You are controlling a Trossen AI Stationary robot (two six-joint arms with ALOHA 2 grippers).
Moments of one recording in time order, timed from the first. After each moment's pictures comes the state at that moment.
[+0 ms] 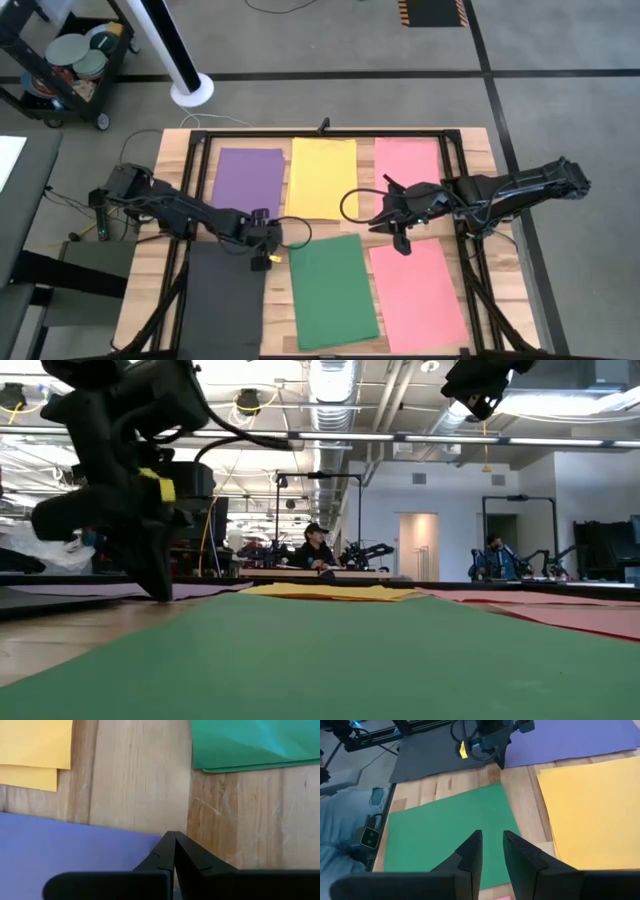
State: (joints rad) left arm -0.23 1.51 0.67 -0.37 -0.23 -0.25; right arm 0.16 1.10 0.94 -0.45 0.03 0.29
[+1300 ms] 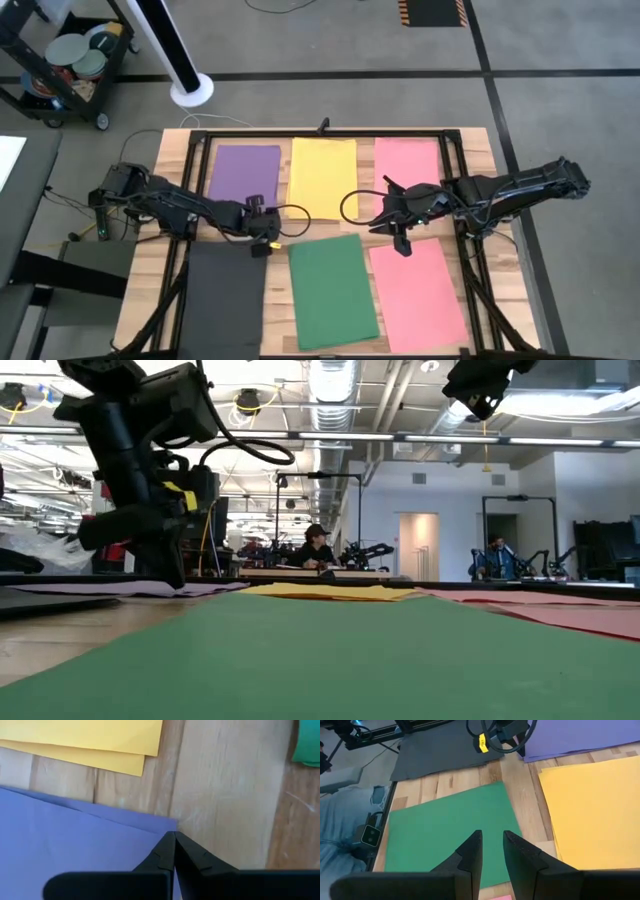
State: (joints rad) left arm -0.14 1.47 0.69 -0.49 -0.39 -0.23; right arm 0.17 1.10 0.94 -0.46 0.03 0.29
